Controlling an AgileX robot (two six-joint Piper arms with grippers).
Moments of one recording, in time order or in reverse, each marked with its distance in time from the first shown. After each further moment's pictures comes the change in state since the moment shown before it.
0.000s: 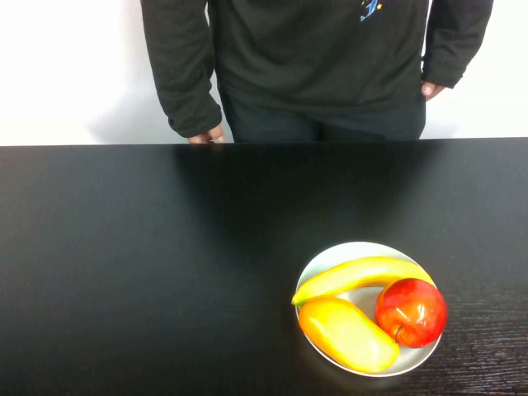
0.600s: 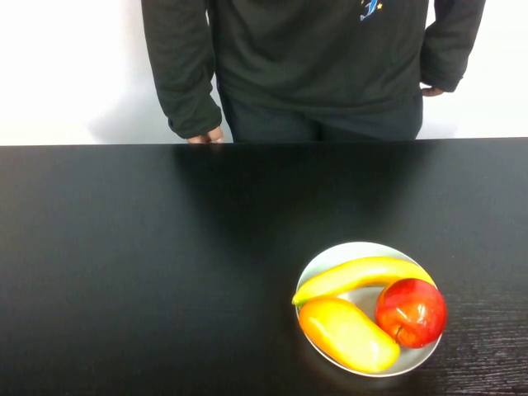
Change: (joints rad) right arm 0.000 0.227 -0.197 0.420 0.088 -0.026; left arm 0.000 0.000 0.000 0.000 0.000 0.000
